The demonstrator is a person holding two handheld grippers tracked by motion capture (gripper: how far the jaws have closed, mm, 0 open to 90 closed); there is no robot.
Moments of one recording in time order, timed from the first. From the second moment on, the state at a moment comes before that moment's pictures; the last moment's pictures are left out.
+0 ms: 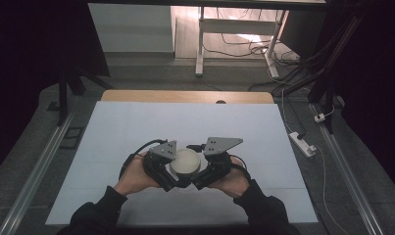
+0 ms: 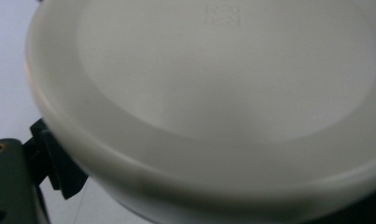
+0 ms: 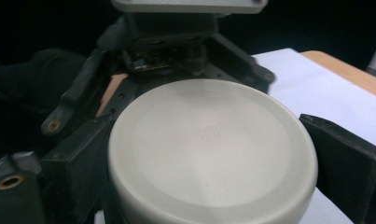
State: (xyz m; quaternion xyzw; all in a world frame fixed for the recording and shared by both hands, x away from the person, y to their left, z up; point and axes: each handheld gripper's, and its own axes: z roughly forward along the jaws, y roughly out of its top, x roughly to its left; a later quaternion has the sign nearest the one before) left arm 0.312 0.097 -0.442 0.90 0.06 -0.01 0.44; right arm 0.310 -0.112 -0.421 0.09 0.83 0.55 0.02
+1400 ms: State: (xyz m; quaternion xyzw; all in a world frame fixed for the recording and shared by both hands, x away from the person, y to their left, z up) left arm 0.334 0.112 -0.453 0.90 0.15 0.05 0.41; right arm 0.300 -0.130 -0.415 0.10 0.82 0.55 0.05
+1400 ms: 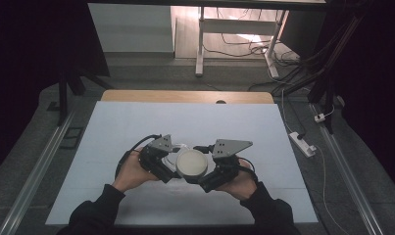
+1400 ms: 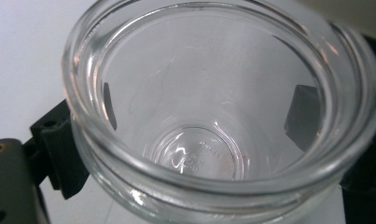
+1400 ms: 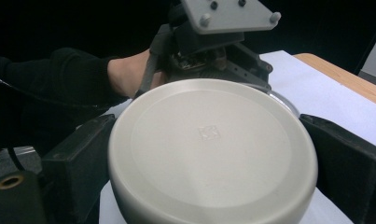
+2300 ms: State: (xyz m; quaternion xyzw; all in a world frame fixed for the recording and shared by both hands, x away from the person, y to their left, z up) left arm 0.359 0.117 -0.450 0.88 0.21 0.08 0.43; right arm 0.281 -0.143 -0.444 0.14 0.83 0.54 0.06
